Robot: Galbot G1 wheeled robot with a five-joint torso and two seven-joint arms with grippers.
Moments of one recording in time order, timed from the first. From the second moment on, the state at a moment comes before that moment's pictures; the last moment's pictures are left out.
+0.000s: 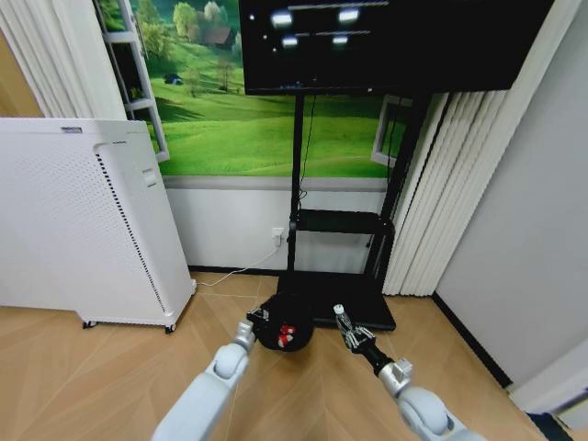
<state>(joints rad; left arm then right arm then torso) 0.85 -1.32 0.03 -1.34 -0.25 0.06 -0.08 -1.25 0.90 0.21 1.67 0.49 0.30 -0.10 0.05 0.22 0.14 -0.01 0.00</state>
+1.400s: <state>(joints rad) 0.83 -1.44 0.14 -1.25 -0.22 0.05 -0.10 -1.07 0.99 0.03 1.61 0.49 0.27 -0.14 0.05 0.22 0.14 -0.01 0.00</state>
